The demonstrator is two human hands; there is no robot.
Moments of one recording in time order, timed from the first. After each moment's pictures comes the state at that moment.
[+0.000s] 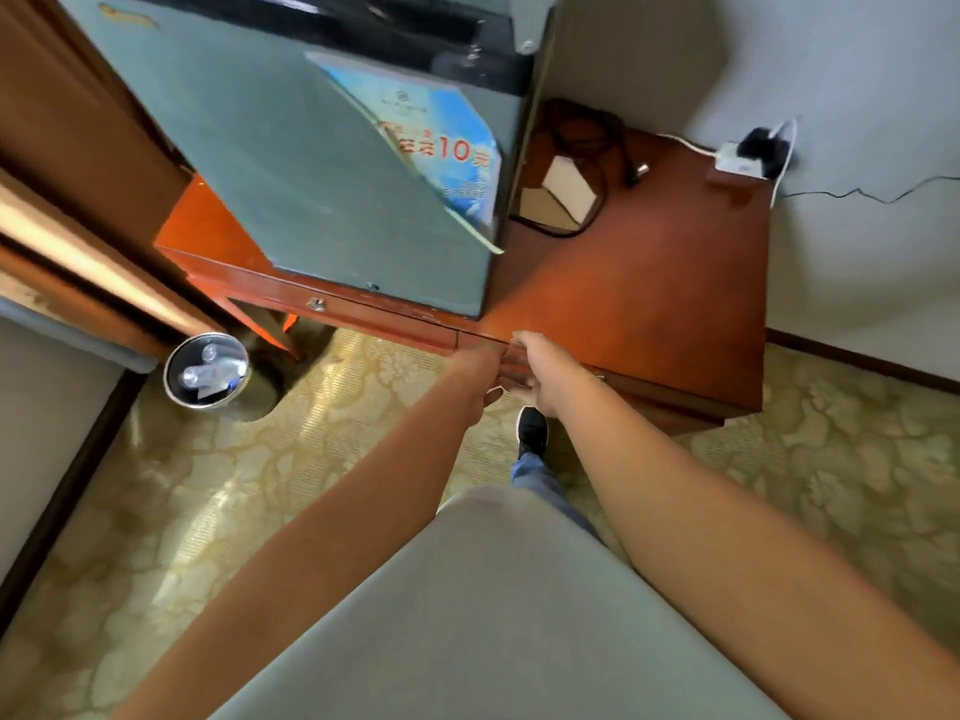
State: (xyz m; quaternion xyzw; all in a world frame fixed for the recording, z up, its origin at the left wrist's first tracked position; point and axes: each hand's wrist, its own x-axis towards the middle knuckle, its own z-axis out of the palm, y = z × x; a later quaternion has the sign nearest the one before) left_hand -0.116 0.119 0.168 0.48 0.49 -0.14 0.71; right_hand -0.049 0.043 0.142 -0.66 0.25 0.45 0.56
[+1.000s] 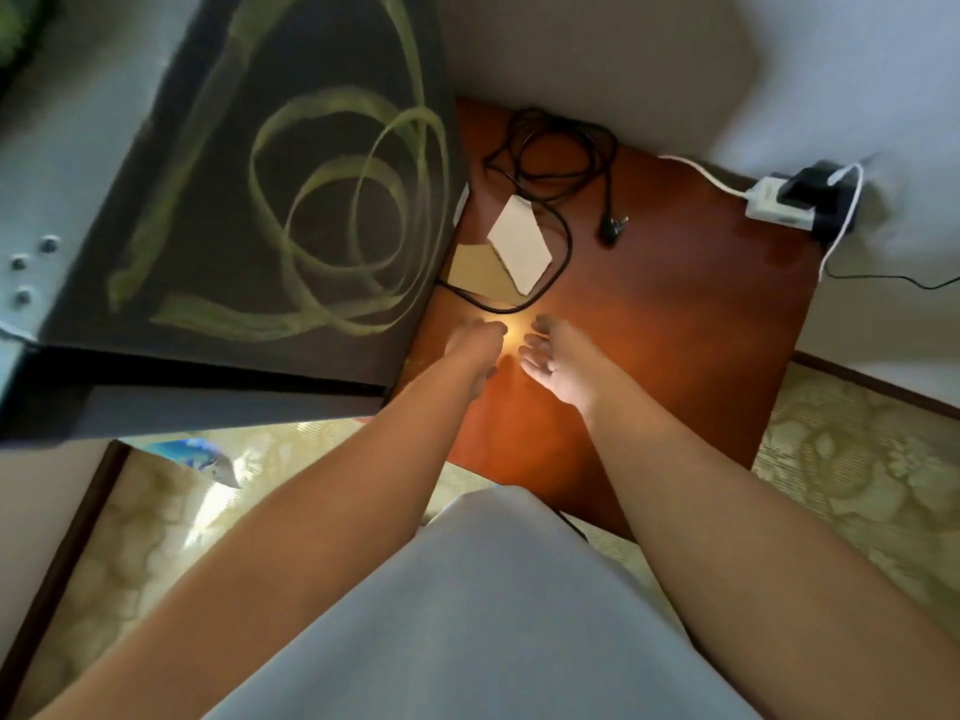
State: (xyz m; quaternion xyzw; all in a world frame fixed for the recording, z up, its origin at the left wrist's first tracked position) left_hand 0.221 0.093 0.100 0.51 0.62 -0.14 0.58; right_hand 0.294 -0.005 0.075 -0.58 0.29 0.53 0.55
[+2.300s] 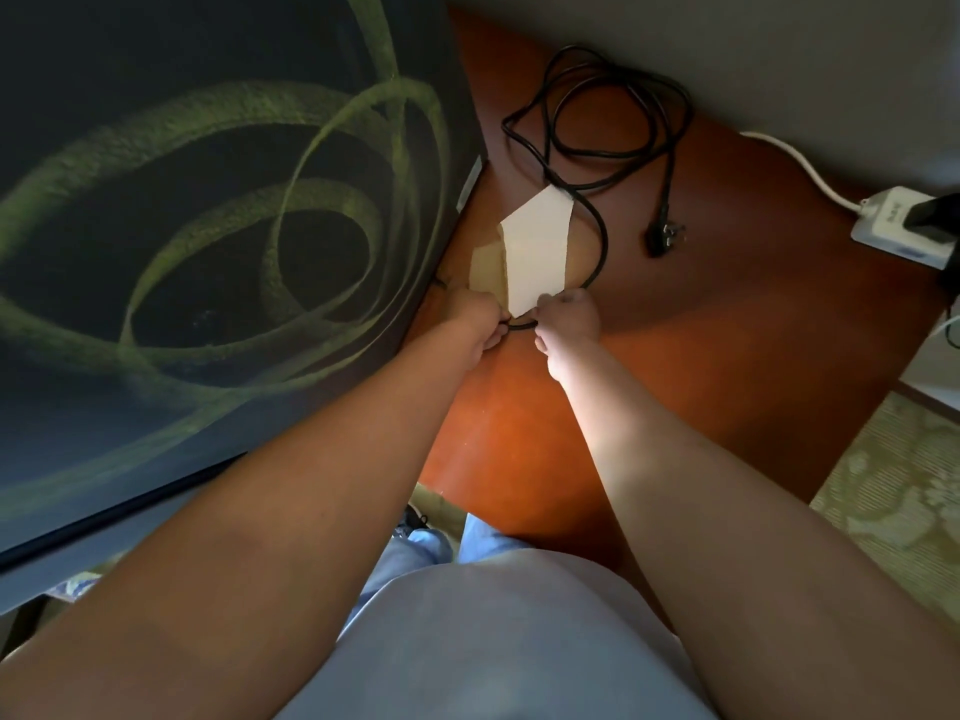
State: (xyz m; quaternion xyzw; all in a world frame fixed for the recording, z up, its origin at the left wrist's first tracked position) left_hand 0.297 0.154 0.020 0.43 0.70 -0.10 0.56; right_hand 0.356 0.073 -0.015 -0.73 0.23 0.46 0.45
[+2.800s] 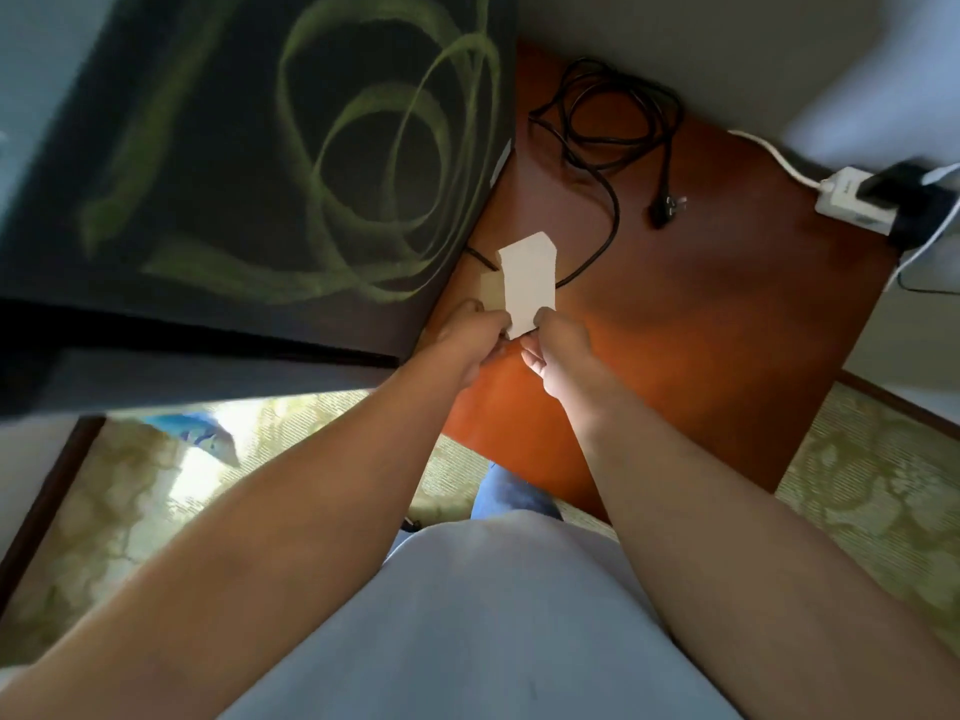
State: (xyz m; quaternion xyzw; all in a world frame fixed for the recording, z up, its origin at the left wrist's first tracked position) left_hand 0.189 0.124 0.060 0.47 0.61 -0.11 0.63; right_hand 0.259 0.037 0.040 -0.65 0.27 0.49 0.51
